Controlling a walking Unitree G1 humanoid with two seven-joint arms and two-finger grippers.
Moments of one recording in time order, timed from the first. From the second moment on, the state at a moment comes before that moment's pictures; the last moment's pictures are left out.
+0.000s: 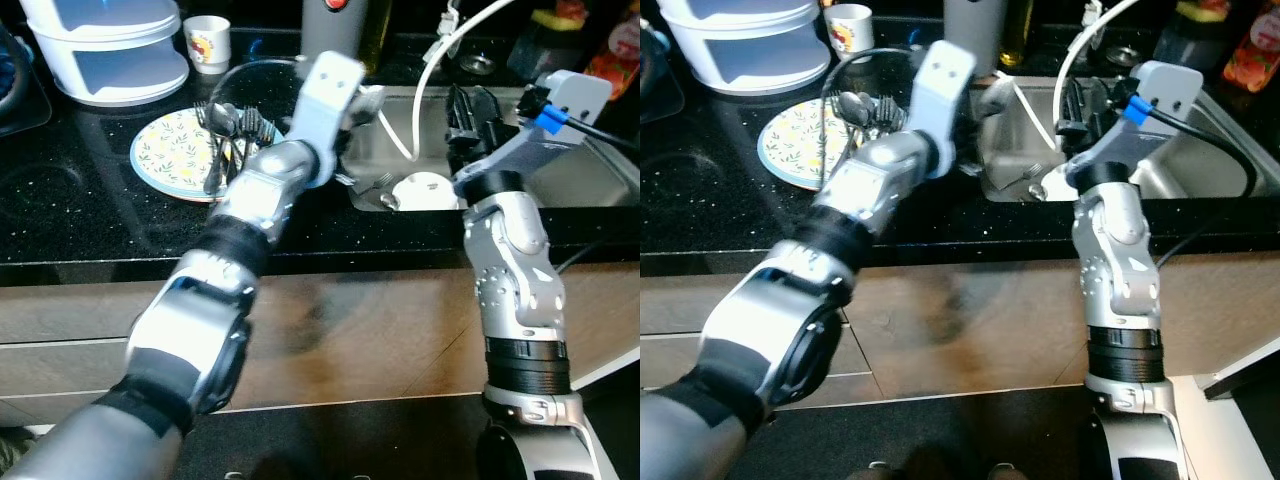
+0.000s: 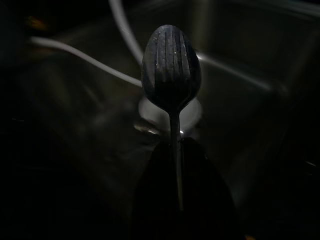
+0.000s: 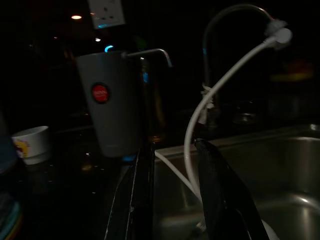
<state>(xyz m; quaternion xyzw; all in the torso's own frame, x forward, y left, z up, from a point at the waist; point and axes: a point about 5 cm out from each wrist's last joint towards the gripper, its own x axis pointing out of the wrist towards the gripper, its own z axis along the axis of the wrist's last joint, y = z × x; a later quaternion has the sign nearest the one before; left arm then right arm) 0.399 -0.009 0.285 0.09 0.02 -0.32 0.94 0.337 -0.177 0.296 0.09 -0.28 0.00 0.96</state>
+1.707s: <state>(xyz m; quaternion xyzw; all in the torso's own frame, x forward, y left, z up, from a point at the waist) 0.396 0.131 0.291 0.08 0.03 -0.11 0.99 0.334 -0.141 0.299 0.11 -0.28 0.12 0.95</state>
